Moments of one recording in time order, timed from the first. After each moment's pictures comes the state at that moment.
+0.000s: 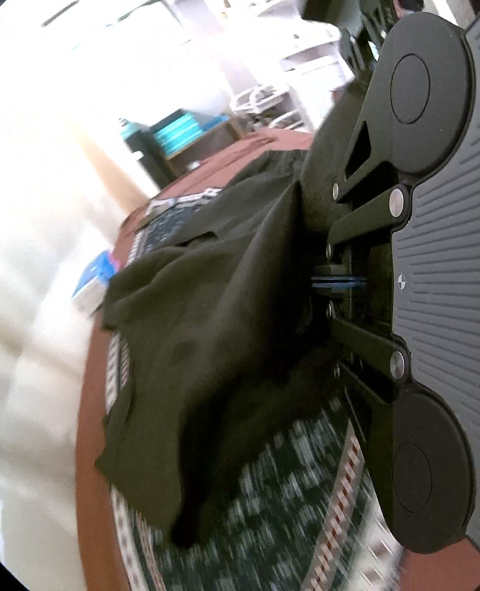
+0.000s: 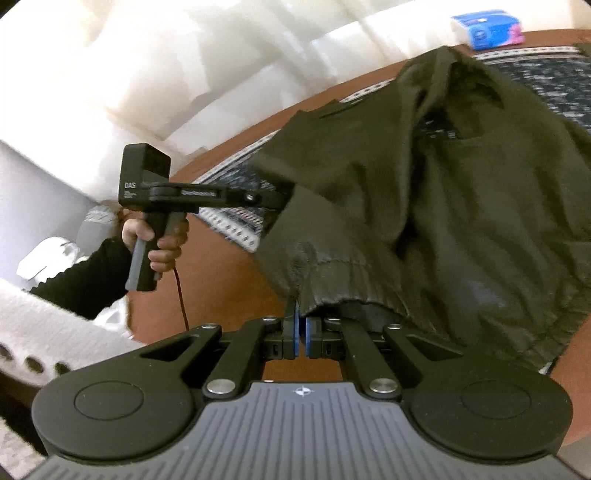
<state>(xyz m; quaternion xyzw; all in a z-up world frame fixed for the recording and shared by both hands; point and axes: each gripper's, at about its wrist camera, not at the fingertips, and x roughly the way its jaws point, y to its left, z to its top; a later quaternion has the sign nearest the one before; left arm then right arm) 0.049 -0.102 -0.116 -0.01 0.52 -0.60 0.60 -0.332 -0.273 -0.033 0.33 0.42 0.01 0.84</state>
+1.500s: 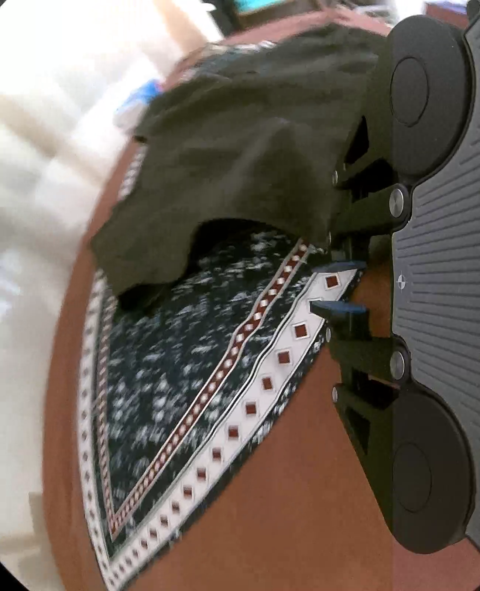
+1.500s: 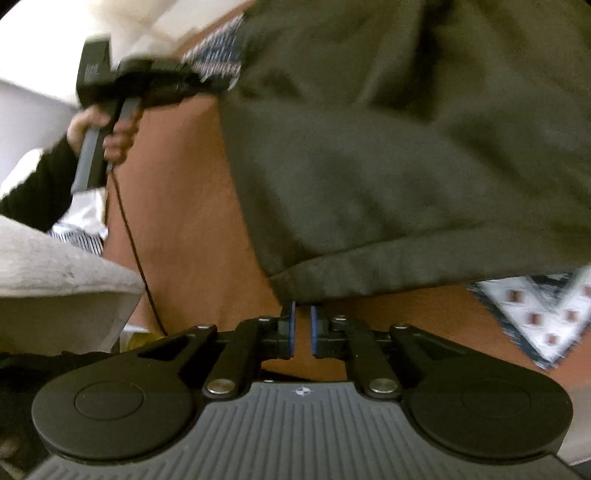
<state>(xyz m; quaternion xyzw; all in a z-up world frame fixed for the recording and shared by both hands) 0.056 -0.043 -0.135 -0.01 0.56 -0.37 0.74 -0.317 -0.236 -0.114 0.32 0.54 0.02 0.78</state>
